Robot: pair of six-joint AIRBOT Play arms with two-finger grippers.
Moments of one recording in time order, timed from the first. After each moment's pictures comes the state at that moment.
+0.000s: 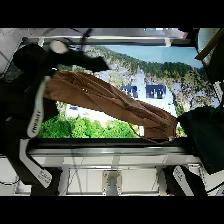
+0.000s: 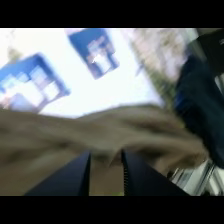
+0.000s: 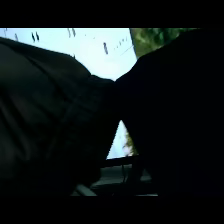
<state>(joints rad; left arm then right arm) -0.13 -1.82 2.01 0.70 -1.39 -1.29 -0.59 -0.82 0.81 -1.25 1.24 1.16</state>
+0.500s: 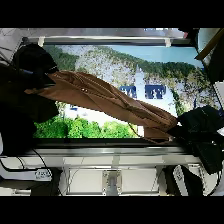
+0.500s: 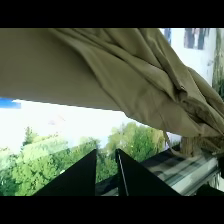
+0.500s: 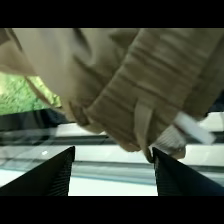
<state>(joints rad) 0.35 -1.47 1.50 0.78 -1.53 -1.25 -0.65 -0.70 0.46 -0.98 1.43 1.16</state>
